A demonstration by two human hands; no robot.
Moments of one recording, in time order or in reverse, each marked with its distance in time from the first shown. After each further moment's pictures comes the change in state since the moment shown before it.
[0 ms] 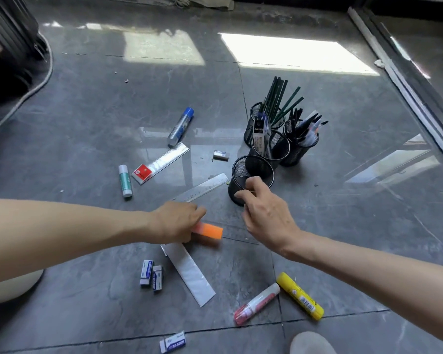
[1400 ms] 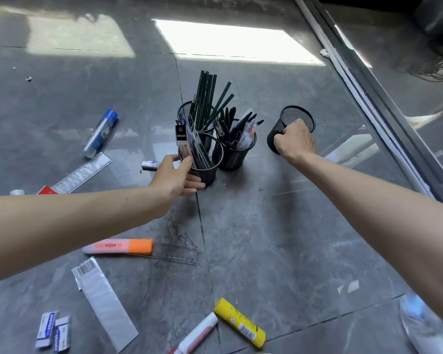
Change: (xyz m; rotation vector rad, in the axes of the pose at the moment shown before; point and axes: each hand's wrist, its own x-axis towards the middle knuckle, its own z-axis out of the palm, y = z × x) left_hand 0.140 0.074 -0.087 -1.742 0.405 -0.412; right_hand 0.076 0.234 -0.063 0.013 0.044 0.884
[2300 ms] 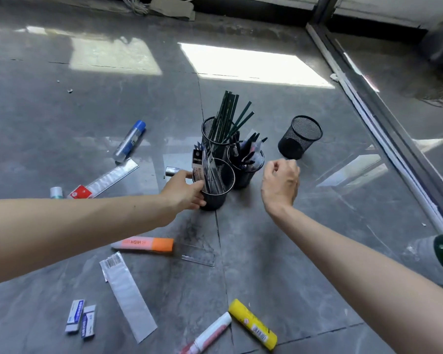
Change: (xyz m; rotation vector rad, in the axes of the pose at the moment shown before) left_hand -0.025 0.001 -0.030 0.145 -0.038 -0.024; right_hand -0.096 -0.039 0.042 0.389 0.301 0.012
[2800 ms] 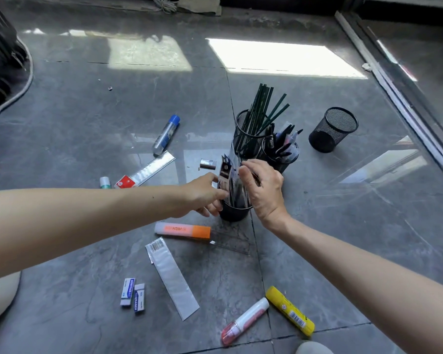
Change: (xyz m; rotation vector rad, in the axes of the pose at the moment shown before) left_hand -0.026 -0.007 -0.045 0.330 -0.241 -0.067; right_hand -0.081 -0.050 0.021 0.277 -0.390 -0.356
